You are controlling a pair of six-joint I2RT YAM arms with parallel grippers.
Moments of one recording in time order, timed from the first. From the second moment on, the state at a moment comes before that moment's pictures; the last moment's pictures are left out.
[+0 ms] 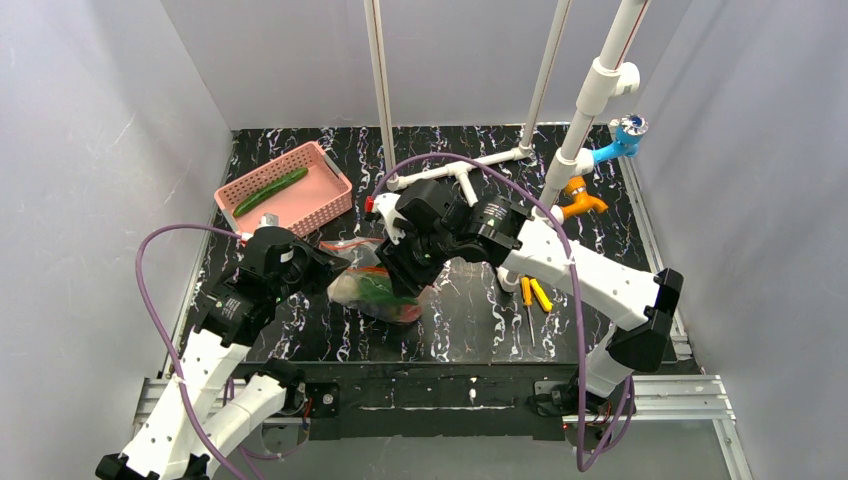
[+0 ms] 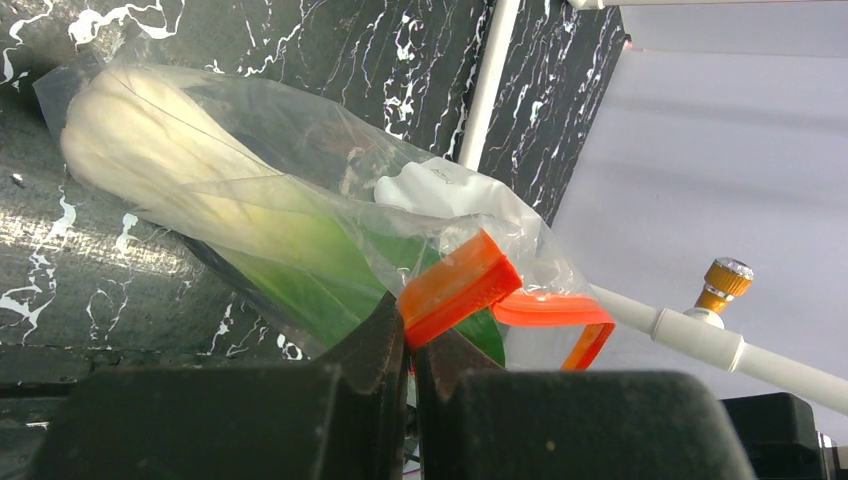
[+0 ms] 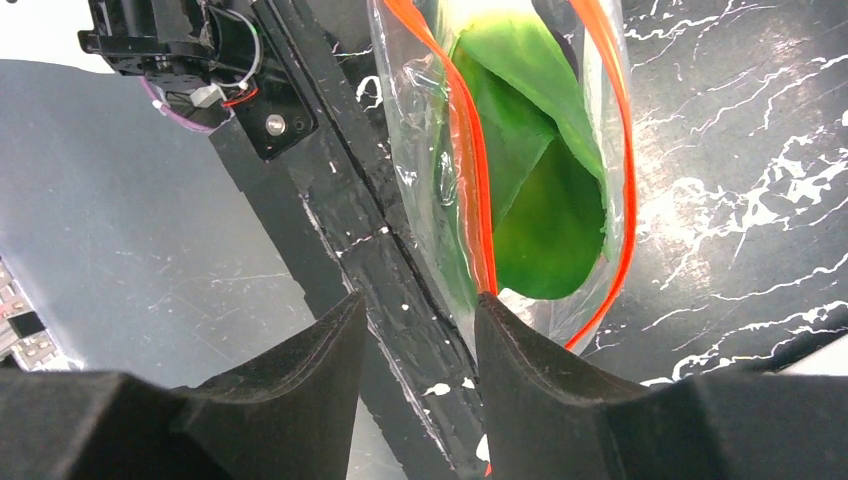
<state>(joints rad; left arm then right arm) -0.43 0.71 0.92 -0.85 -0.01 -1.23 1.13 1.61 1.78 -1.03 -0.20 0.19</state>
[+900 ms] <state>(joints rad) -0.43 0.71 0.92 -0.85 -0.01 -1.24 1.12 1.61 1.76 -1.02 -0.24 0.18</state>
